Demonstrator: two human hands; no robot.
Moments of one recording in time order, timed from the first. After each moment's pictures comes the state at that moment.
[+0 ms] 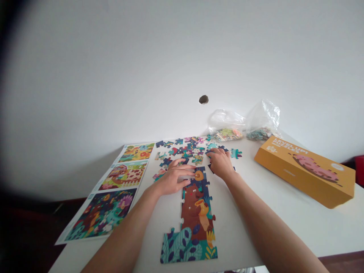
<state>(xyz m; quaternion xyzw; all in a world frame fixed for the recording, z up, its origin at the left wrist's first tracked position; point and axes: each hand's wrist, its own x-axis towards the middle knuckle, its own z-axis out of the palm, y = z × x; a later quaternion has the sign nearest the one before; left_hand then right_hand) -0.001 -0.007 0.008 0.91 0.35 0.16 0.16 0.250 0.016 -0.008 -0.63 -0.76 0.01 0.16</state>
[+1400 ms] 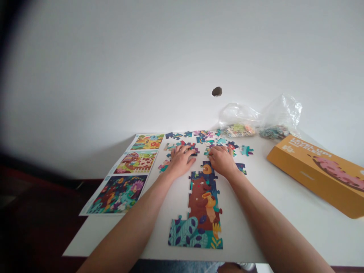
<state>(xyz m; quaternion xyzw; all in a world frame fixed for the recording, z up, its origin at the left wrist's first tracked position) 0.010 0.014 -0.014 0.82 0.53 0.20 0.00 0.228 0.011 -0.007 -0.58 -0.80 0.02 0.18</state>
